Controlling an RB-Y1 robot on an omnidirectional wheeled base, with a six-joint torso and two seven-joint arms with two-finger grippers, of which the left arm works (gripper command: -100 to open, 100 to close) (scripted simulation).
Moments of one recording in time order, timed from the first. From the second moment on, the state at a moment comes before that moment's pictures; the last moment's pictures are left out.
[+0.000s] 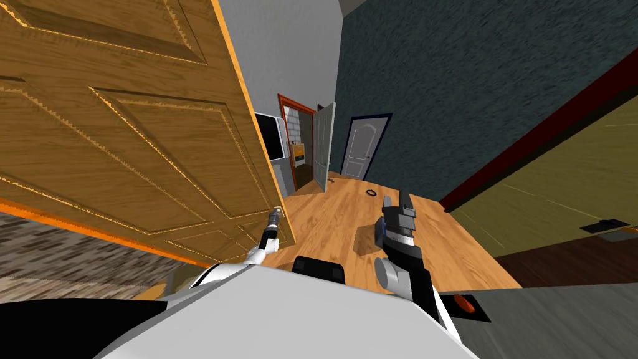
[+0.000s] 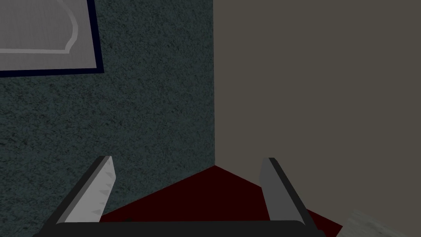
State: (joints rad) arm -0.20 0.21 0.19 -0.46 0.32 -0.86 -0.04
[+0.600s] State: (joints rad) arm -0.18 0.22 0.24 -0.47 0.35 -0.86 -0.06
